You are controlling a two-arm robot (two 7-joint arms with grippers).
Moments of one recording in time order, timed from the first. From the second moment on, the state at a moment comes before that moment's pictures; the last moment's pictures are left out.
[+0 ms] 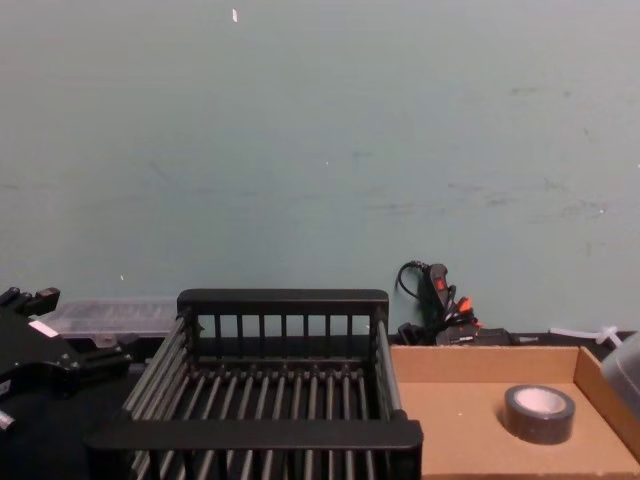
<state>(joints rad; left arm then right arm) -0.20 0.60 0.45 -1.41 -0.25 -0.12 0.03 -0.04 0.44 -0.40 -1.65 0.14 0.25 0.39</state>
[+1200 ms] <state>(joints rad) -0.20 0.60 0.45 -1.41 -0.25 -0.12 0.03 -0.04 0.44 -0.40 -1.65 0.14 0.25 0.39</state>
